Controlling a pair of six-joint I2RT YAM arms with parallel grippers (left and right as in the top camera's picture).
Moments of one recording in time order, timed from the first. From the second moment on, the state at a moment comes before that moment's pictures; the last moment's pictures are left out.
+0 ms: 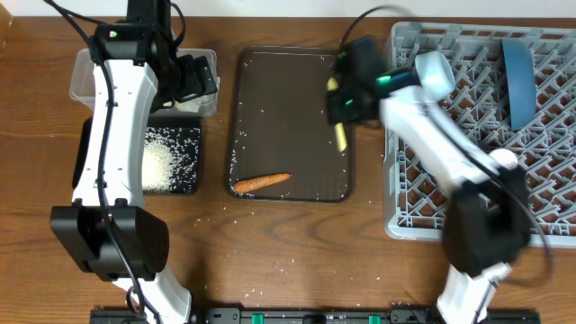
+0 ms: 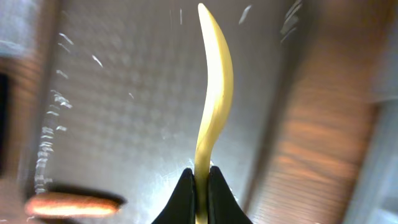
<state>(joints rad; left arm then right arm) -0.01 1.88 1.92 -1.31 0.02 -0.34 0.35 1.90 1.62 -0.78 -0.17 0.25</state>
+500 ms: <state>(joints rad) -0.01 1.88 1.92 -1.31 0.02 -0.34 0.09 1.71 1.61 -0.91 -0.08 0.07</state>
